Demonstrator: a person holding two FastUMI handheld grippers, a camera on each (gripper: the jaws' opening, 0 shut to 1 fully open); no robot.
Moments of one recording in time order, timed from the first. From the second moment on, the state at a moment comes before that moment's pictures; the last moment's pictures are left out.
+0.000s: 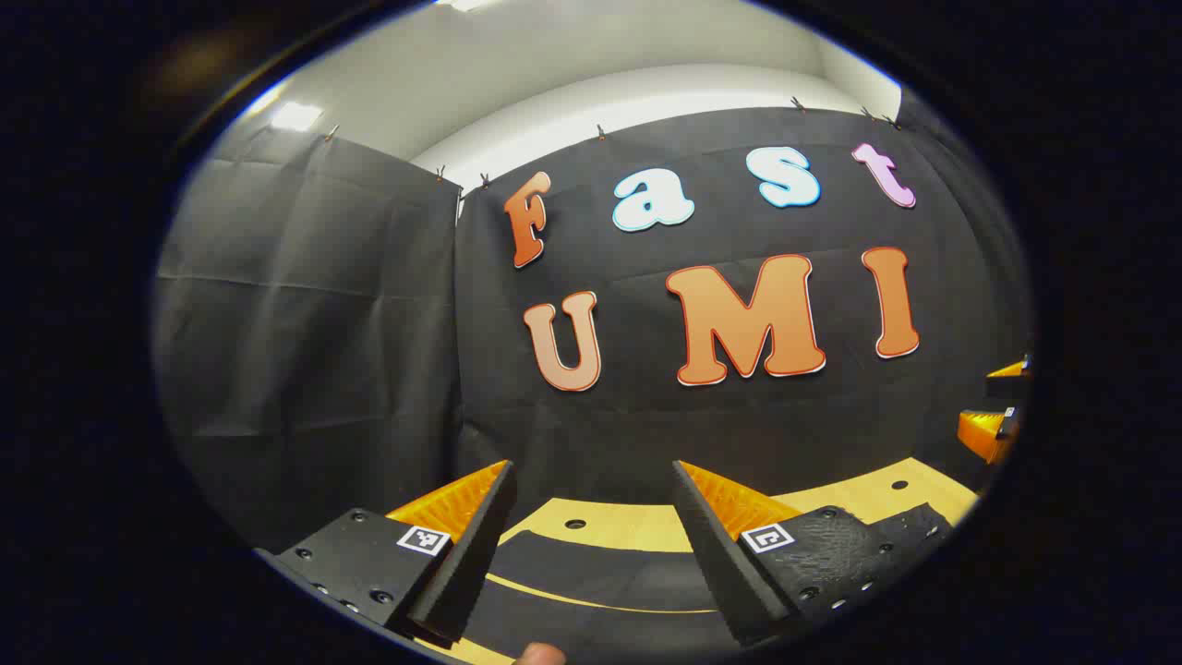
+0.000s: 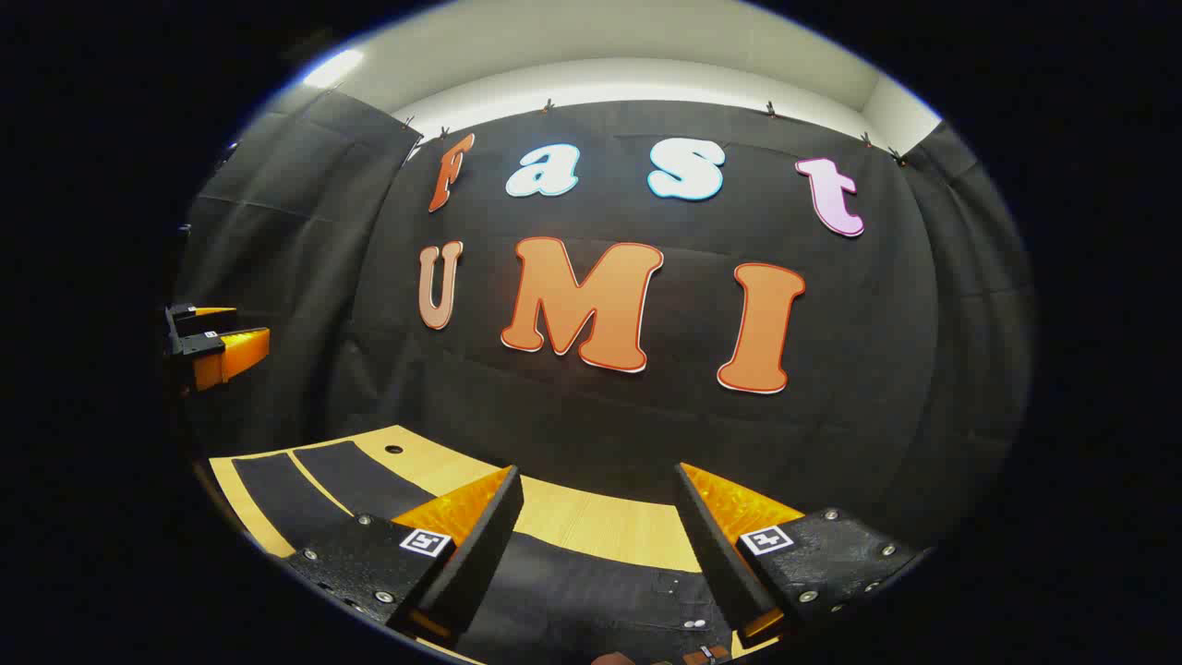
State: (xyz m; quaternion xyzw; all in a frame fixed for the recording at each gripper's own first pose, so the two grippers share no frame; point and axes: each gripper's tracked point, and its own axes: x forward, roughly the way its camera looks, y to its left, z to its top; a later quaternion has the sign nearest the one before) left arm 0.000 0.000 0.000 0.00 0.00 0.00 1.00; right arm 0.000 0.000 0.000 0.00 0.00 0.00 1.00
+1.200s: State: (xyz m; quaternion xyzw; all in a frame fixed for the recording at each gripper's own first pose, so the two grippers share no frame) left arm 0.104 0.133 -0.068 0.01 0.05 -0.03 1.00; right arm 0.012 0.041 0.006 0.04 0.06 -0.15 0.99
